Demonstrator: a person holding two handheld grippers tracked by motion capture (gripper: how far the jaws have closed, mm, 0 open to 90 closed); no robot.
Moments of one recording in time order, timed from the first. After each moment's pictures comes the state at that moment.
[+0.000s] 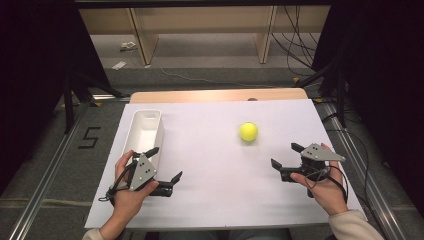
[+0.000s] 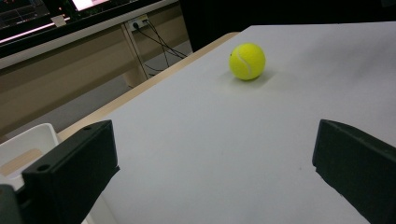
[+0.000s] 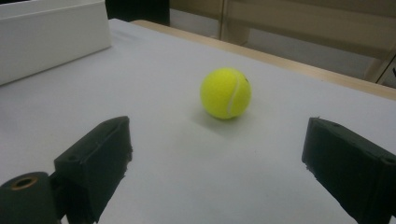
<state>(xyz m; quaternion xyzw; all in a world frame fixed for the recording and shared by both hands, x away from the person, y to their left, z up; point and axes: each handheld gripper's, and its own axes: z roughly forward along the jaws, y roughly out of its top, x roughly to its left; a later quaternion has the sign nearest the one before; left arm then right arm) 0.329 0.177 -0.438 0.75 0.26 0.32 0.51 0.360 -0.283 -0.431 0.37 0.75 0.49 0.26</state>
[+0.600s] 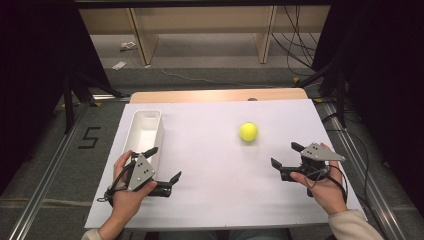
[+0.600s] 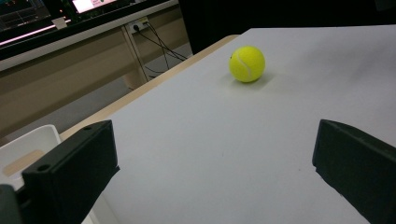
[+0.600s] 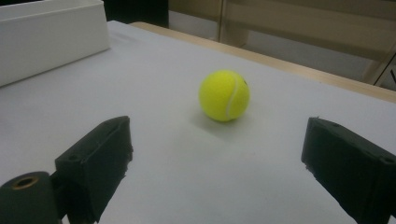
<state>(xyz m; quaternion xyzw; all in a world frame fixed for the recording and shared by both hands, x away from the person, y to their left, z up) 0.327 0.180 -0.436 0.75 0.26 0.32 0.51 0.362 -0.283 -0.431 0.37 0.75 0.49 0.26</state>
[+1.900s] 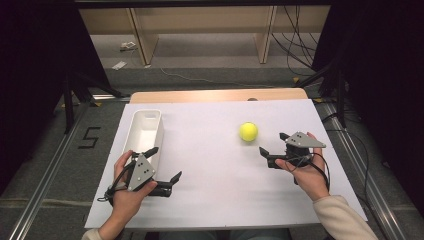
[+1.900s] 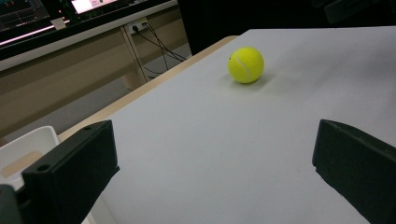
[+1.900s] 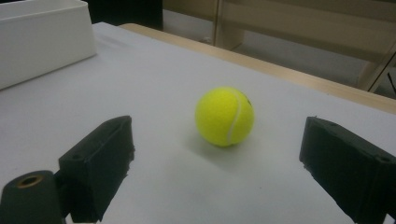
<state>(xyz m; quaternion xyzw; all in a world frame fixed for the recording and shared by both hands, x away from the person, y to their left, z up) 0.328 0.180 -0.436 0.75 0.26 0.32 0.52 0.399 -0.253 -0.432 0.37 0.75 0.48 0.27</state>
